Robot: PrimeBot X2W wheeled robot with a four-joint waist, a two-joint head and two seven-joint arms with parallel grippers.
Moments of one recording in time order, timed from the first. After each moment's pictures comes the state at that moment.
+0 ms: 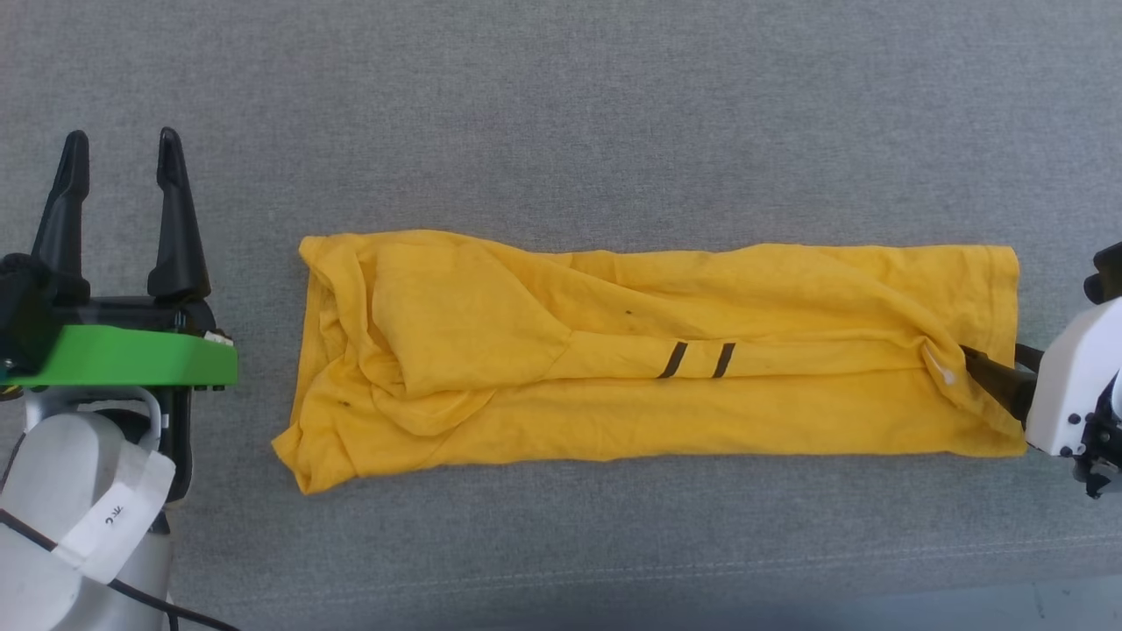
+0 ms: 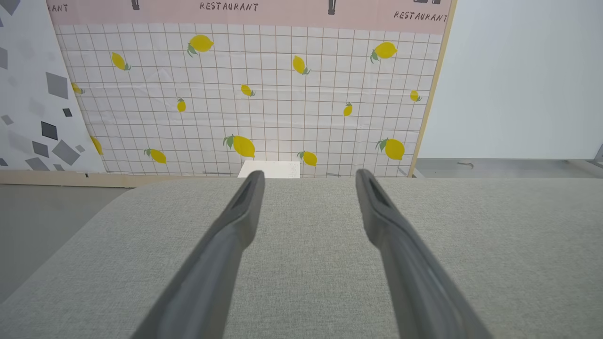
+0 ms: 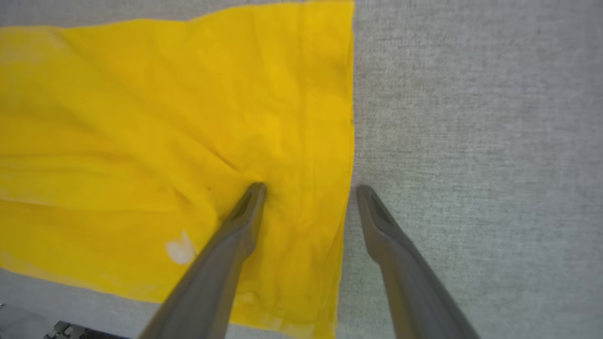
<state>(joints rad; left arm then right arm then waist) -0.35 0.40 -0.07 -0.01 -0.42 0.04 -0.25 -0.33 -0.44 -0.02 0.18 0.62 0.13 0.82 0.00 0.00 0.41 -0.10</state>
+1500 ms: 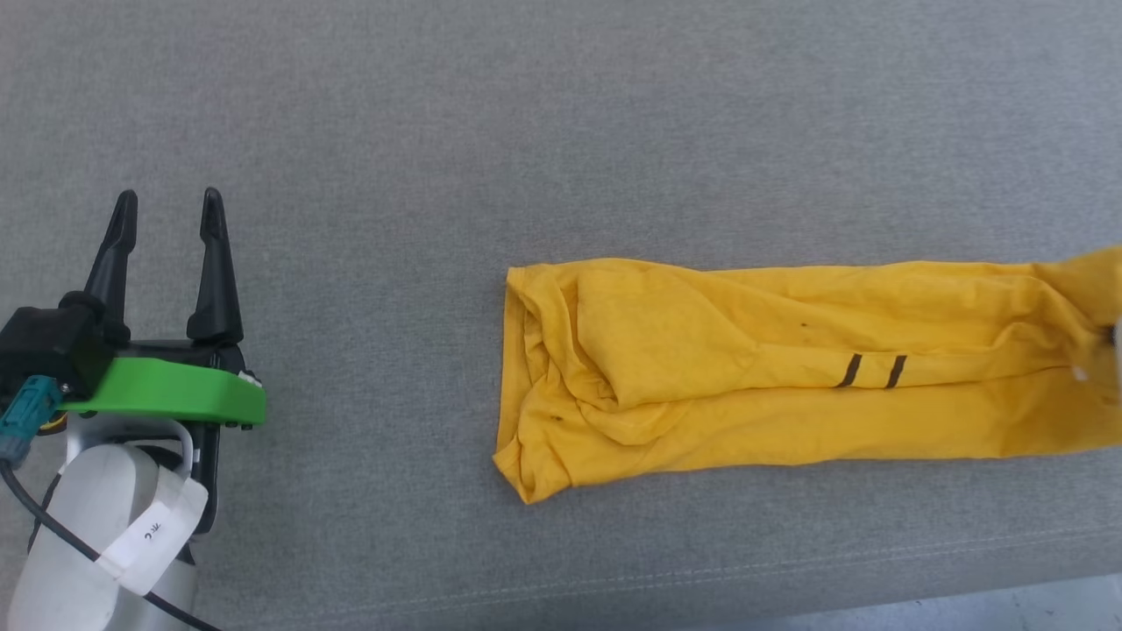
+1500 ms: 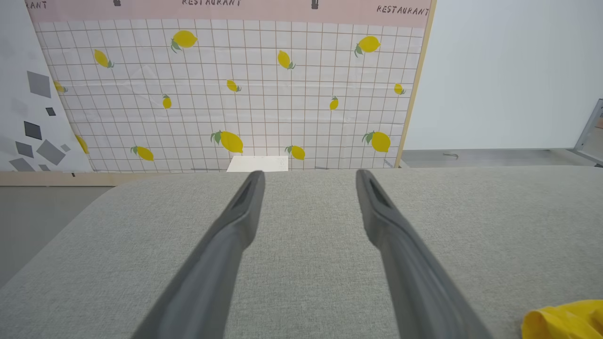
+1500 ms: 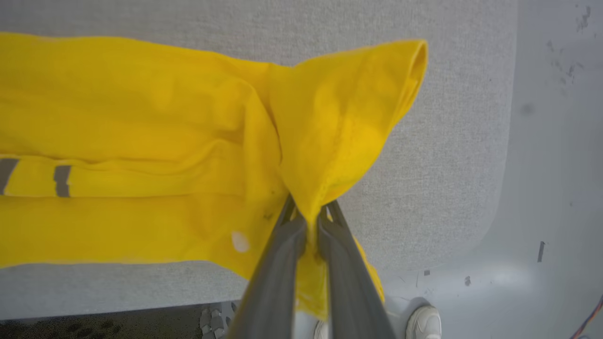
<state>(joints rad) -0.31 0.37 -0.08 0.06 -0.39 0.02 -0.25 -0.41 -0.54 -0.07 0.15 0.34 0.13 1.02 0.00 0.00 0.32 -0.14</state>
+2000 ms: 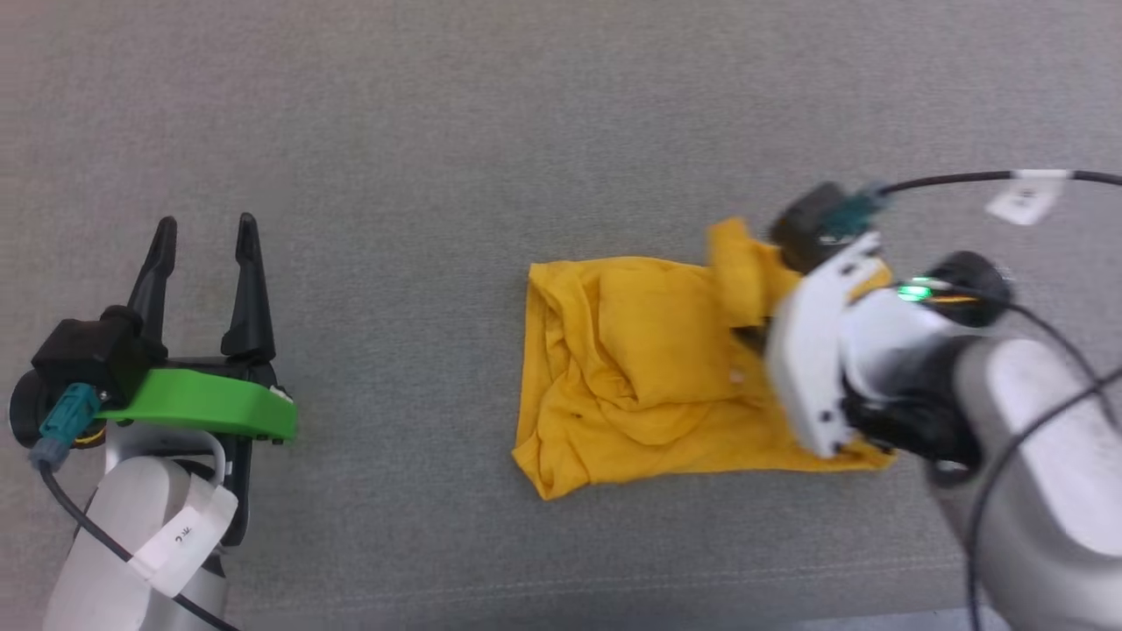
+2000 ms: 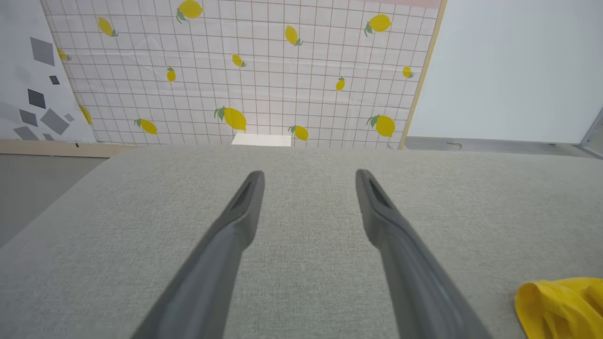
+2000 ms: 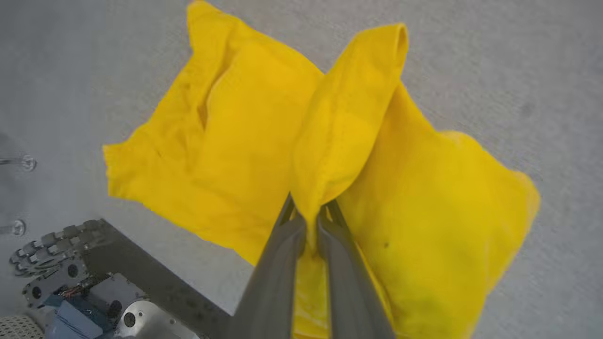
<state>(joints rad) -0.29 0.34 -0.11 0.09 -0.41 0.03 -0.24 -0.54 -0.30 0.40 -0.03 0.49 0.13 1.02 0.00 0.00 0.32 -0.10</state>
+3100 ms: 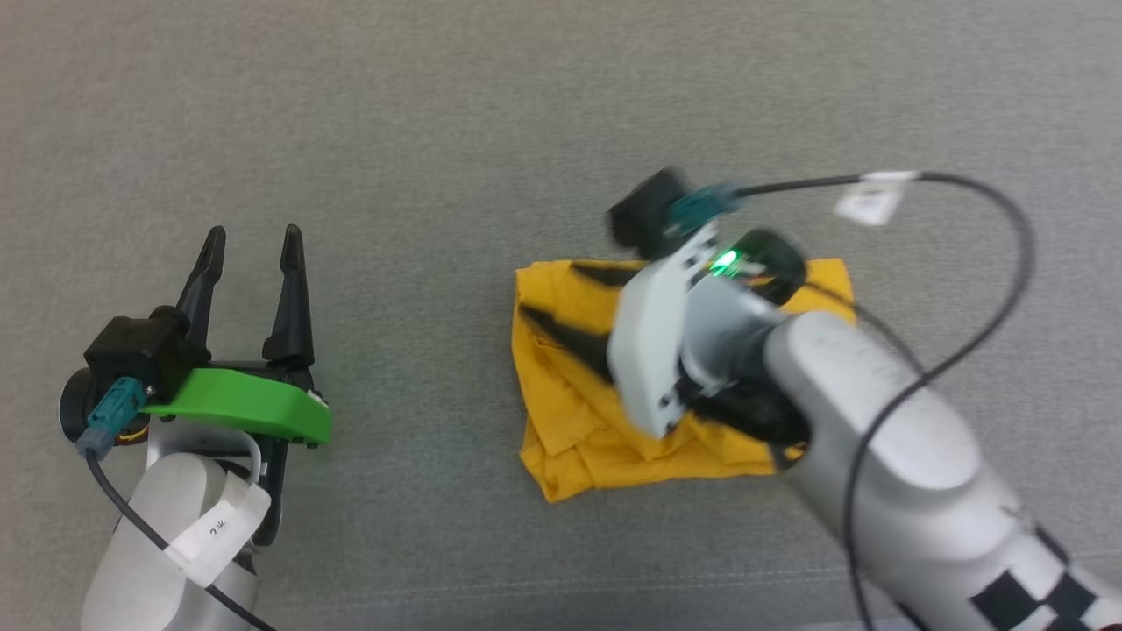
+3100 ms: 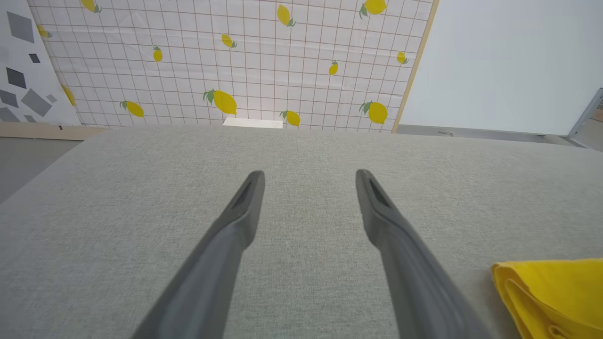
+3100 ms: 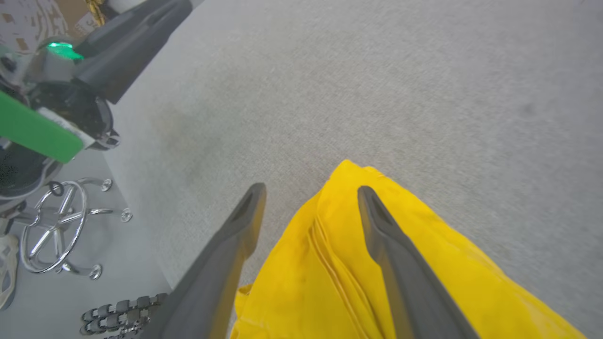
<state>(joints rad) -0.32 0.30 -0.16 0.16 -0.41 0.01 -0.25 -0.73 -0.12 0.65 0.29 0.63 0.13 0.55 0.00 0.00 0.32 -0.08</state>
